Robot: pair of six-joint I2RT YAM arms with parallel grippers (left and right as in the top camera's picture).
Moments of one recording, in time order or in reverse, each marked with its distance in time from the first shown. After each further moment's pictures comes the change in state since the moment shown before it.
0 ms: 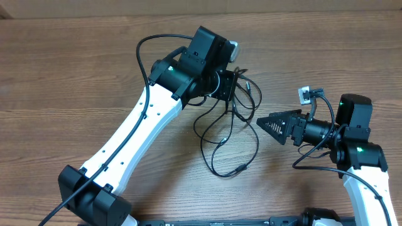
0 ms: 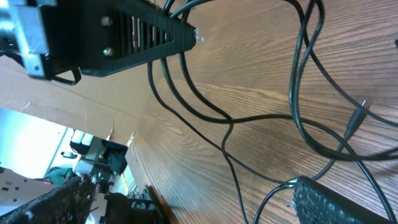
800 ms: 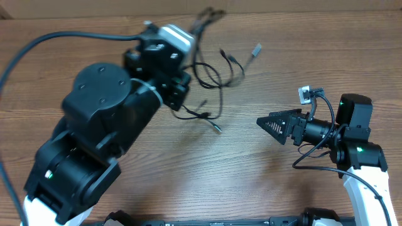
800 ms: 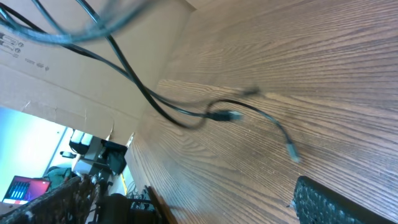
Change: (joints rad) left arm -0.028 -0.549 0.000 0.229 -0.444 0.405; right arm 0.000 0.000 0.000 0.010 -0.001 0.000
